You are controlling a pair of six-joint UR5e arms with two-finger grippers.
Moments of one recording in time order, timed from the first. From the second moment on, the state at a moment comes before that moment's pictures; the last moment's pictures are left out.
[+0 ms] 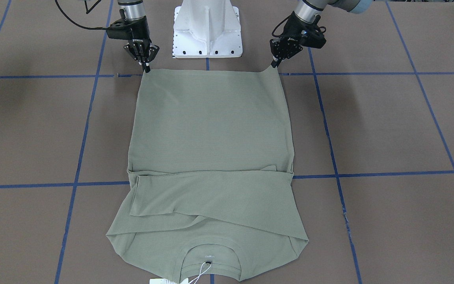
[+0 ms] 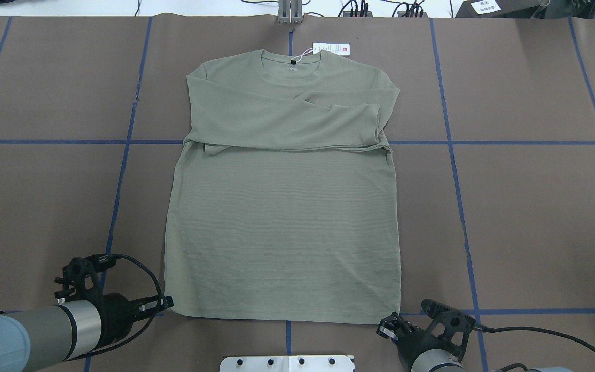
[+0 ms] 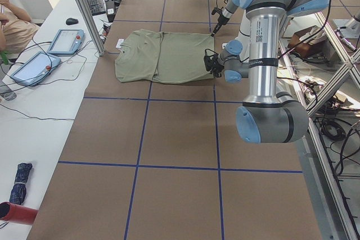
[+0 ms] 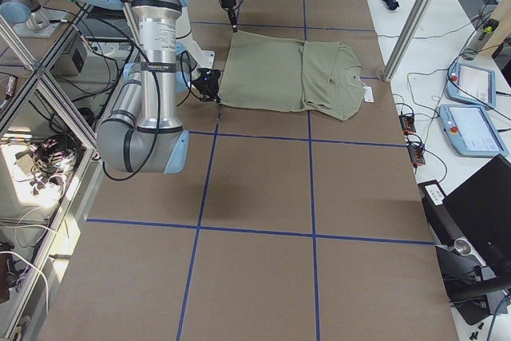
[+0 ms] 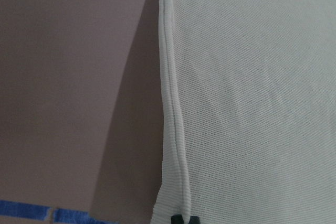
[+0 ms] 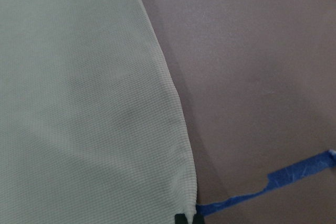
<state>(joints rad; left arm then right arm) -0.11 -1.49 -2.12 -2.27 -1.42 -1.76 -0.13 -1.52 2.09 -1.36 1.03 2.06</state>
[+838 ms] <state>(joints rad) -0.13 -1.48 -2.66 -1.85 -1.67 -1.75 -0.14 -1.54 2.70 -1.91 1.24 2.05</state>
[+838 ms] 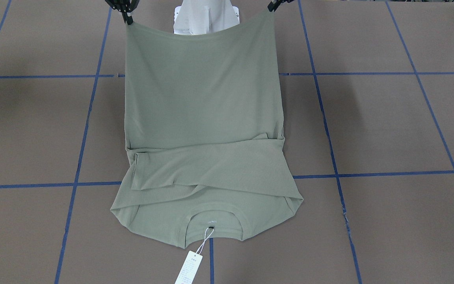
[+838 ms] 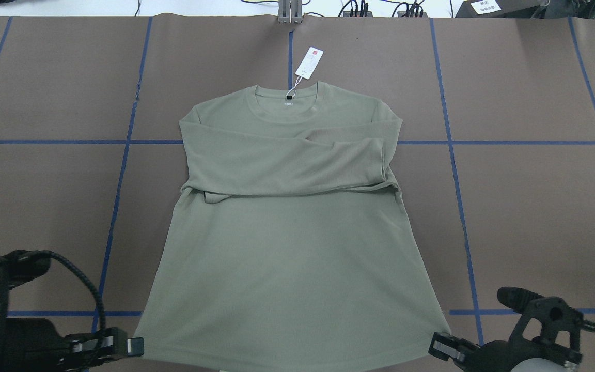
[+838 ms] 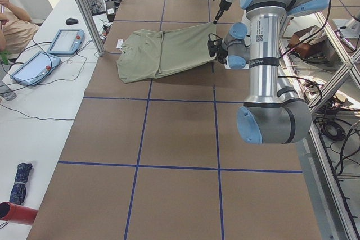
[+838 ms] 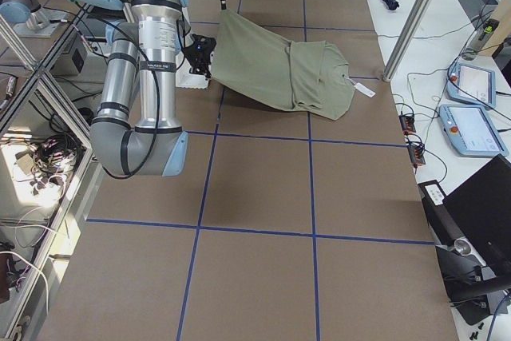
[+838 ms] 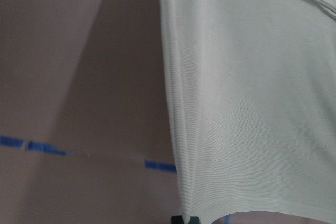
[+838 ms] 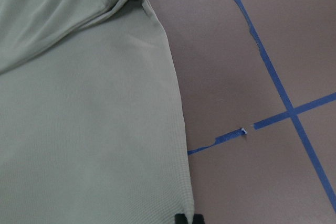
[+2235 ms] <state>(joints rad) -0.65 -1.78 -2.29 -1.71 -1.78 -1.24 0.60 -1.04 1.99 -1.70 1.58 1.41</state>
